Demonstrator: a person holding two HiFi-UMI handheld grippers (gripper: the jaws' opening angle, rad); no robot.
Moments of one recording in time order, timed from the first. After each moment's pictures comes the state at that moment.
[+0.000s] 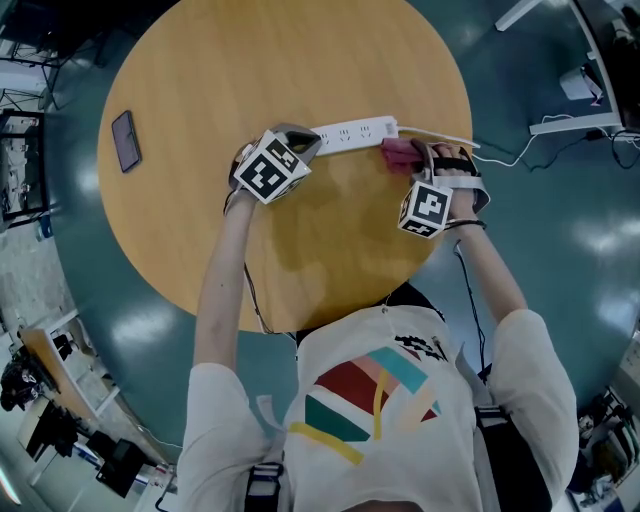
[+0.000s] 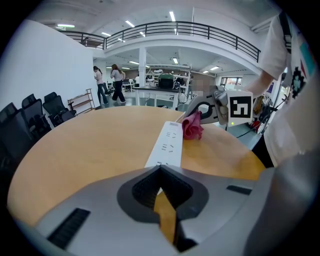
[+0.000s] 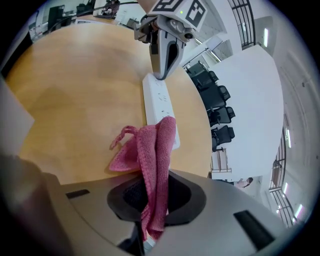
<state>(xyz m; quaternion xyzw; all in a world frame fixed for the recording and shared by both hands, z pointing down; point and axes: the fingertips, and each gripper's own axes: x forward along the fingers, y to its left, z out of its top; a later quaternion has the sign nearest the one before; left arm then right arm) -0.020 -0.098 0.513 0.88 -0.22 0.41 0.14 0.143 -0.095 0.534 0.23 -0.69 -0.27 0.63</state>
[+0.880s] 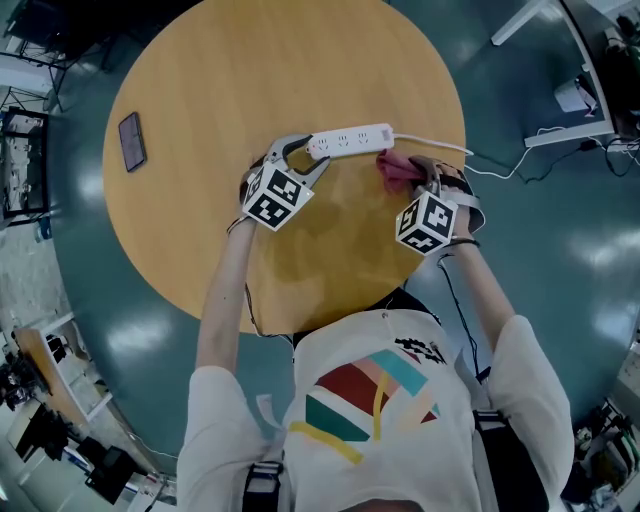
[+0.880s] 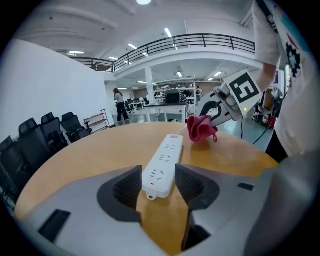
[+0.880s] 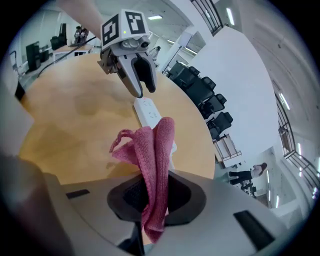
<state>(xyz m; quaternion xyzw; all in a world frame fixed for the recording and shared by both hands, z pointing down) -0.003 -0.082 0.489 0.89 -0.30 0.33 0.06 0.149 -0.060 0.506 0.28 -0.76 -0.15 0.57</state>
